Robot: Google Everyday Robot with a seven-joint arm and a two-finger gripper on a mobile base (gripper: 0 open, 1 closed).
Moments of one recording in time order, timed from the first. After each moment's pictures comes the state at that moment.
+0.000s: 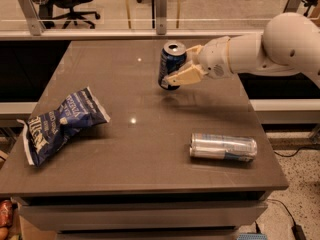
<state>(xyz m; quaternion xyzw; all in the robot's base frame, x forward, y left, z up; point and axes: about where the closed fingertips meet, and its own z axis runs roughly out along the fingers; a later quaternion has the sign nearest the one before) 0.623 -0.053 0.896 -0.52 0.66 0.23 0.49</state>
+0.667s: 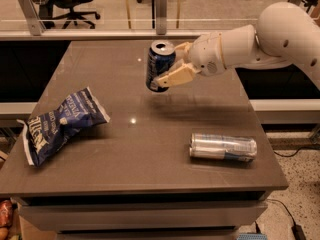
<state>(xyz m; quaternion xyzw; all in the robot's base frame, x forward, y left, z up) 0.597 -0.021 0.914 -0.57 0.61 0.27 0.47</state>
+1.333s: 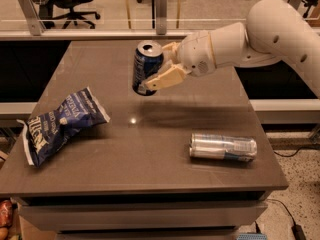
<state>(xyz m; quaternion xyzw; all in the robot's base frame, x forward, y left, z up) 0.571 0.012 0.925 -0.60 0.57 0.31 0.46</state>
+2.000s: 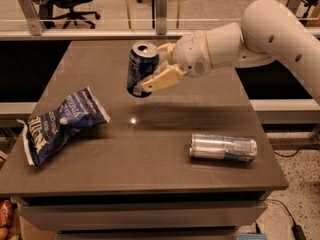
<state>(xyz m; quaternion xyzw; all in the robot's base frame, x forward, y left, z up) 0.562 0.024 0.928 -0.61 0.55 0.33 0.46</state>
